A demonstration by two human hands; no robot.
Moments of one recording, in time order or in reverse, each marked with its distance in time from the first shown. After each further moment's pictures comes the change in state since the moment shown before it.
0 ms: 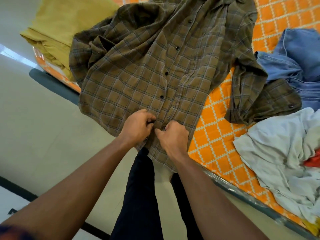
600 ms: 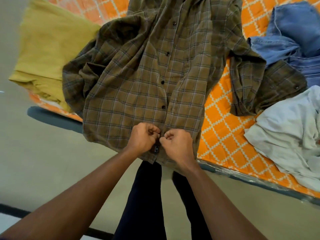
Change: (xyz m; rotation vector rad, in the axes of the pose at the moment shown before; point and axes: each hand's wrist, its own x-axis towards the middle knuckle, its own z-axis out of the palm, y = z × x) left_hand 0.021 -0.006 -0.023 -0.206 -0.199 -0.175; right_hand -0.005 -0.021 0.000 0.290 -0.021 0.023
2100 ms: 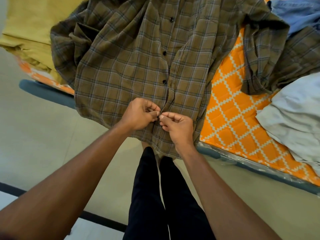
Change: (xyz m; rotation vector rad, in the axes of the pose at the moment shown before) left_hand 0.005 -0.019 0.010 -0.136 -0.034 0.046; right_hand 0.002 0.042 0.037 0.848 -0.018 0.097
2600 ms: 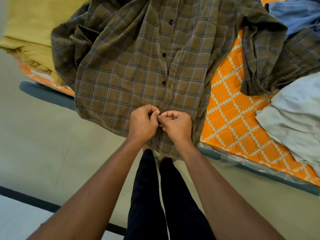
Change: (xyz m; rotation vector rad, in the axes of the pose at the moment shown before) left_hand -0.022 0.006 0.031 0.138 0.348 0.065; right_hand 0.006 -0.006 0.005 -0.183 0.017 -0.016
